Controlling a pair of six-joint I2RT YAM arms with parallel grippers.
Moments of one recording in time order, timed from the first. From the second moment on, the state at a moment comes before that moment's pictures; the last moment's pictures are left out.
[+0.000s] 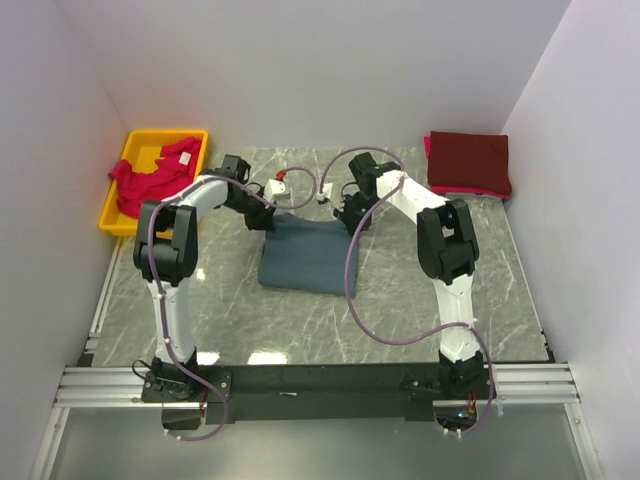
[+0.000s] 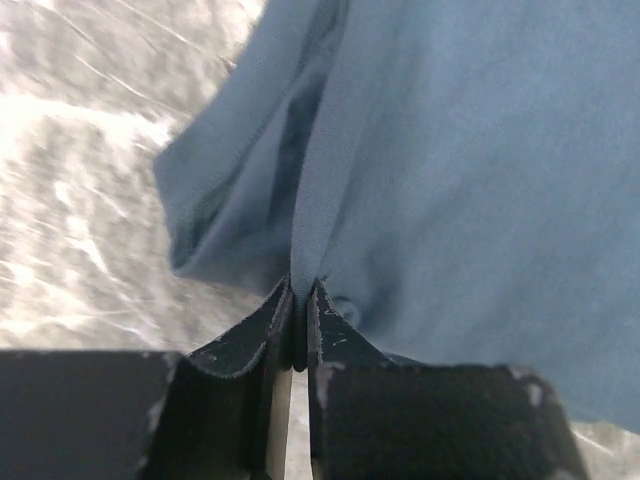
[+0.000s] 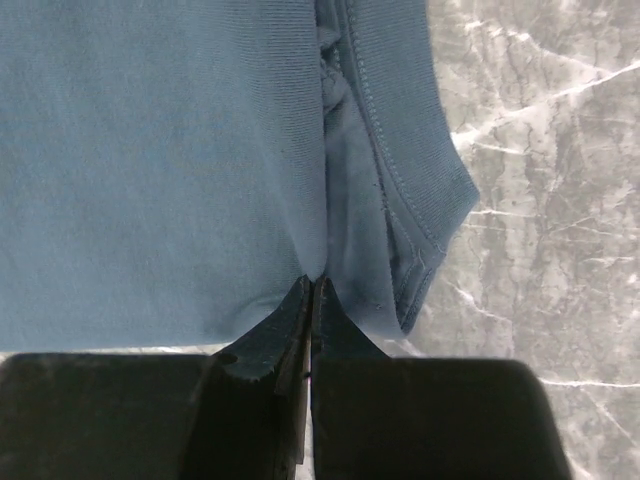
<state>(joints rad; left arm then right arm) -0.19 2.12 1.60 -0.71 0.74 0.98 0.39 2.21 1.79 -0.92 -0.42 -0.96</state>
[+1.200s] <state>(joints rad) -0.45 1.71 1.18 -0.50 0.82 0.78 0.34 2.05 1.51 -0.56 -0.97 0.00</state>
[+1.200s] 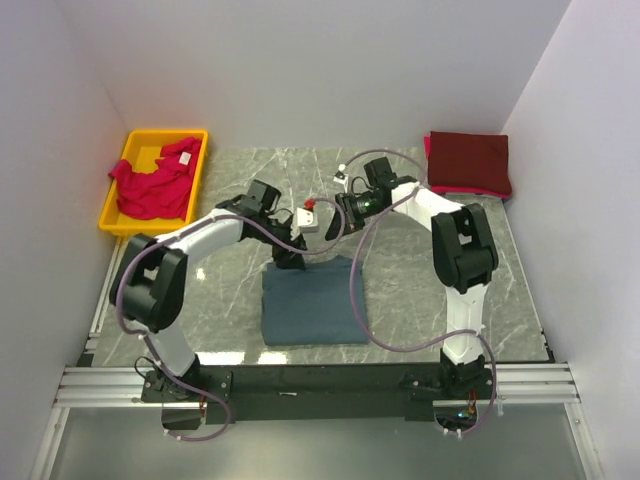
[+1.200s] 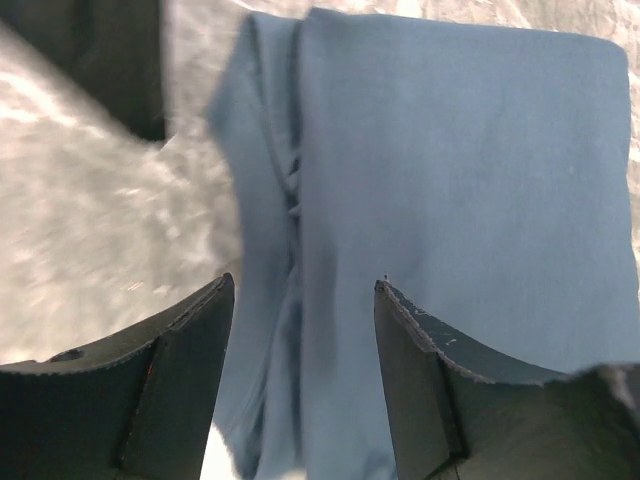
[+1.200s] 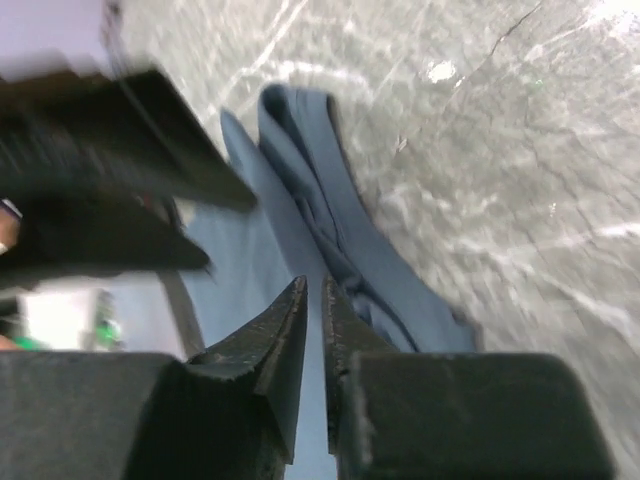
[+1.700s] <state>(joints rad) -0.54 1.90 1.24 -0.47 0.80 0.74 0.38 2.21 1.45 -0.25 -1.07 0.38</state>
